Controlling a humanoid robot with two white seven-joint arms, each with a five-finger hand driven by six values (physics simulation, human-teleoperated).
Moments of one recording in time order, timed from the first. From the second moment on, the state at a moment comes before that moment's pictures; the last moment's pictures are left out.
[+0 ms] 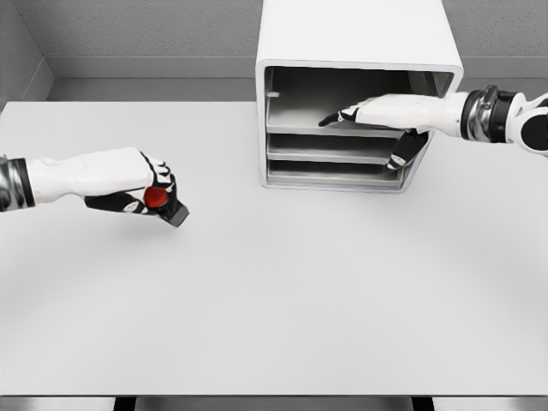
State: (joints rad) left arm -0.56 0.87 -0.55 -1.58 -0.11 -0.61 -0.61; right arm -1.05 -0.80 1.04 -1.47 0.03 -0.22 0.58
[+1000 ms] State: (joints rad) left arm -0.73 0.79 -0.55 -1.69 -0.07 -0.61 -0.61; right arm -1.01 -0.95 1.05 -1.67 0.05 -0.49 0.58
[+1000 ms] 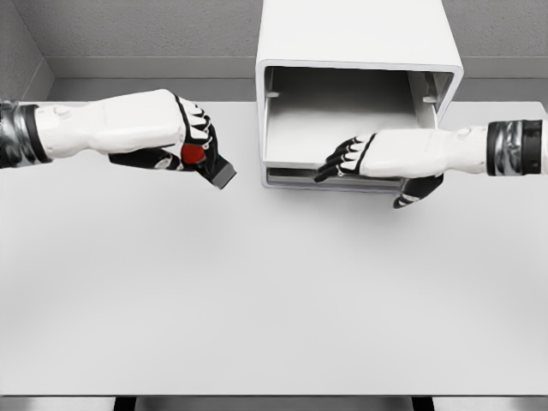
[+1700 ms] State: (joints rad) left arm -0.75 0.75 -0.56 -1.67 -0.09 -0.61 -0.61; right arm -1.01 -0.95 1.05 -1.66 -0.09 -0.25 0.59
